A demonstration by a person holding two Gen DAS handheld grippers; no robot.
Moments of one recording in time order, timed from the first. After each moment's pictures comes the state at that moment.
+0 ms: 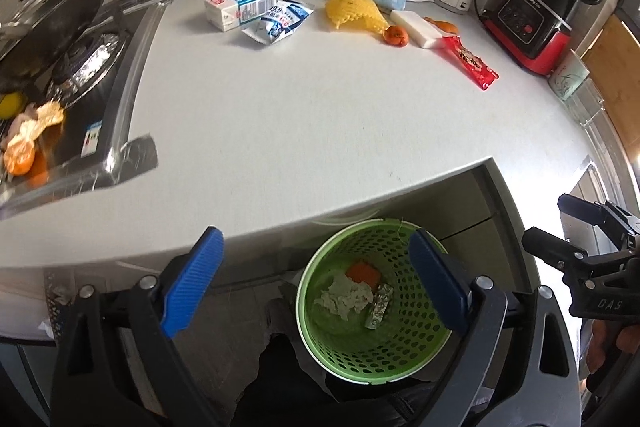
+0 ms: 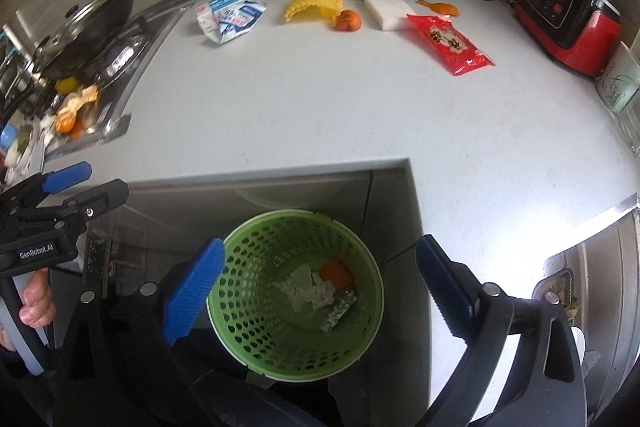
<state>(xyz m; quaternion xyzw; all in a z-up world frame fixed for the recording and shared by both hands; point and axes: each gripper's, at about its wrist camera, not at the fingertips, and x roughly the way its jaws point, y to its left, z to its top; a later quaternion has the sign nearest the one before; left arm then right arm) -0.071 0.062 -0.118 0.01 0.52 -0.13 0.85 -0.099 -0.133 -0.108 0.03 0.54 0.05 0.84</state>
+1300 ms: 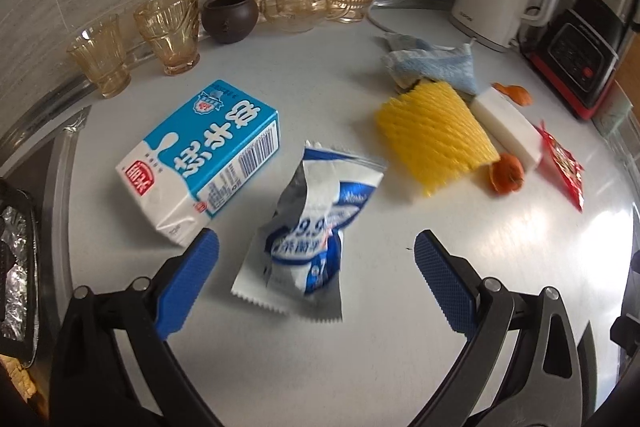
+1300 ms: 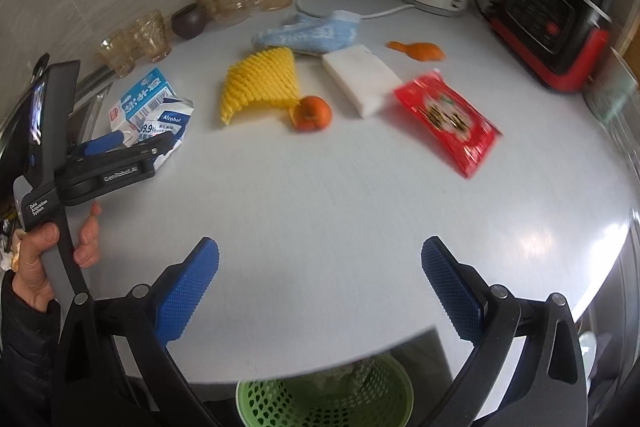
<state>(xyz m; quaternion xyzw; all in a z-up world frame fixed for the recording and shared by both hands) 0.220 0.040 -0.167 0.07 0.48 -0.19 0.85 0.079 -0.120 -0.111 0.07 0.53 -0.06 0.84</state>
